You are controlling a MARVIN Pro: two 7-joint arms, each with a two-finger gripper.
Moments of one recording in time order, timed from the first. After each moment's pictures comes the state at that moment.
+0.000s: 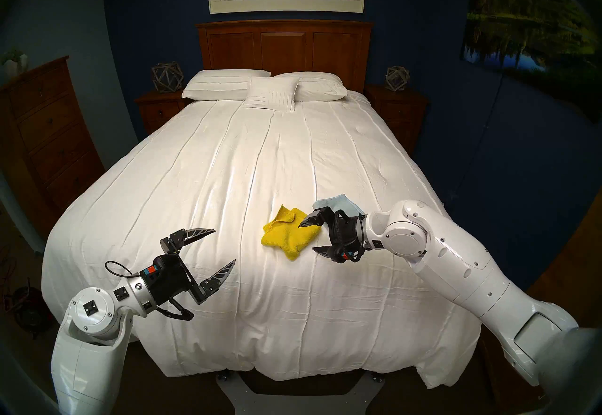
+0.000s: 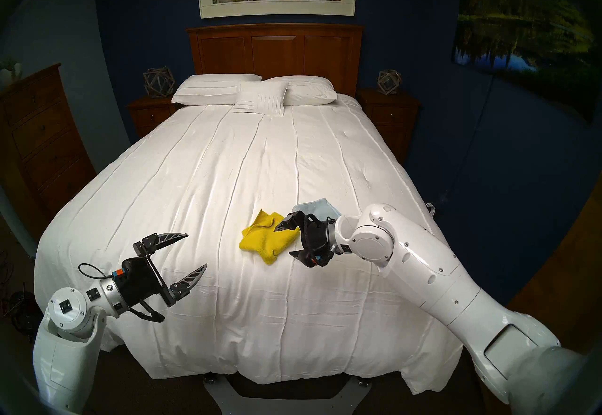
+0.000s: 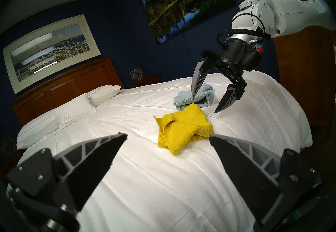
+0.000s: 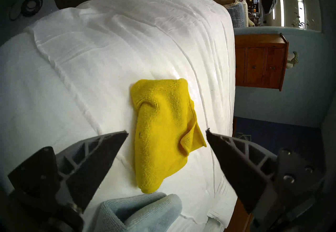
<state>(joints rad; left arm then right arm) 2.00 -1.21 -1.89 -1.94 -0.12 -0.21 -0.84 -1.05 -0.98 0.86 -1.58 -0.82 -0.50 0.66</state>
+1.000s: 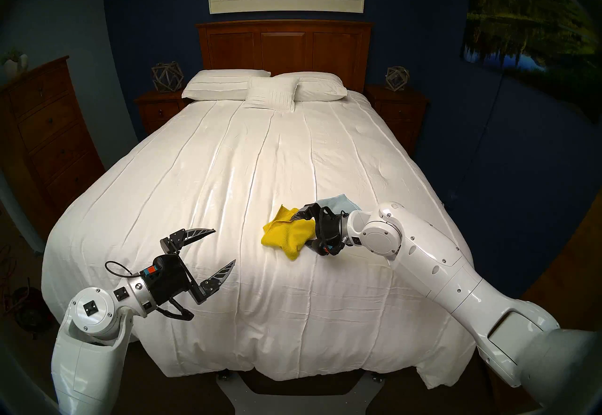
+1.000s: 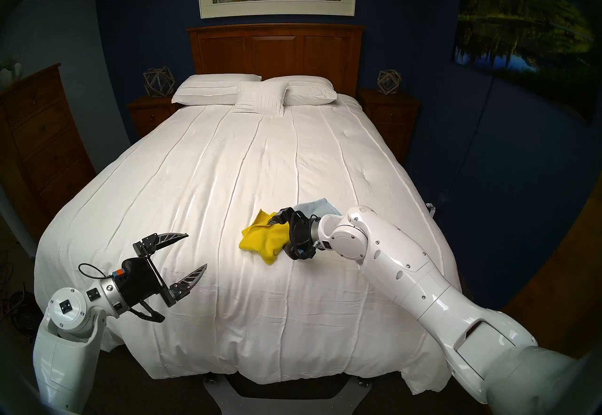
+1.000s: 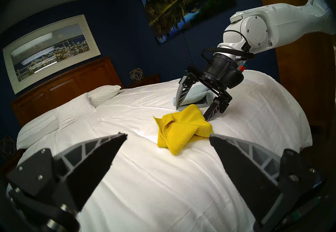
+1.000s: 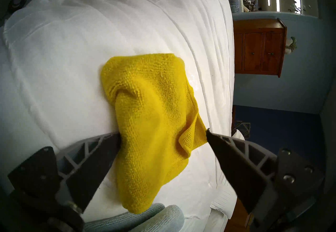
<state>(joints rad) 1.99 -1.21 -1.89 -1.94 -0.12 -0.21 -0.85 -1.00 -1.13 0.84 -1.40 -0.92 -0.46 0.58</state>
